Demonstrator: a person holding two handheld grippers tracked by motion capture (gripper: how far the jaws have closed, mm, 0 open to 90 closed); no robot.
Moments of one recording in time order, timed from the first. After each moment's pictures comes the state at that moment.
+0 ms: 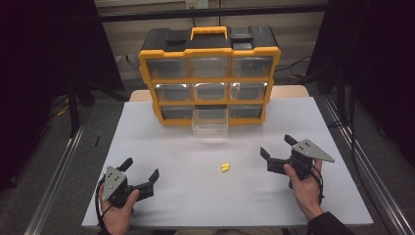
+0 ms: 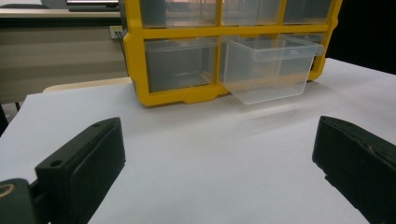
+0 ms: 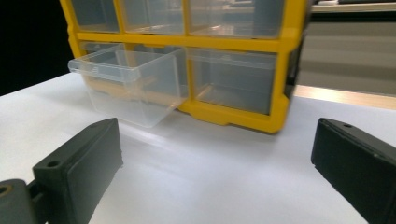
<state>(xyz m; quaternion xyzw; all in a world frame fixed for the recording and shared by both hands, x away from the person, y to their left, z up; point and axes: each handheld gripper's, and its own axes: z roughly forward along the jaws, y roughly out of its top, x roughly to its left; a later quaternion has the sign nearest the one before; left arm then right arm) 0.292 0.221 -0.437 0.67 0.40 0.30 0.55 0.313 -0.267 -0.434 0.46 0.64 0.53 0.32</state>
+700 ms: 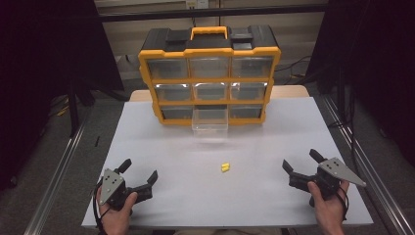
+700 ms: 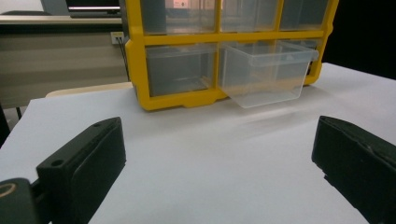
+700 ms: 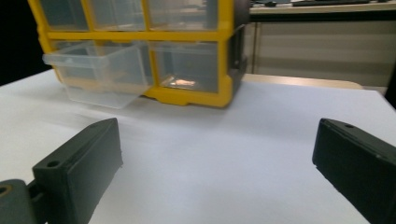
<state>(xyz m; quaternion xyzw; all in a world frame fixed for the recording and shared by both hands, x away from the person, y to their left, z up) 0.286 0.225 -0.435 0.66 0.40 0.31 0.55 0.259 -0.306 -0.435 0.50 0.61 0.51 0.35</state>
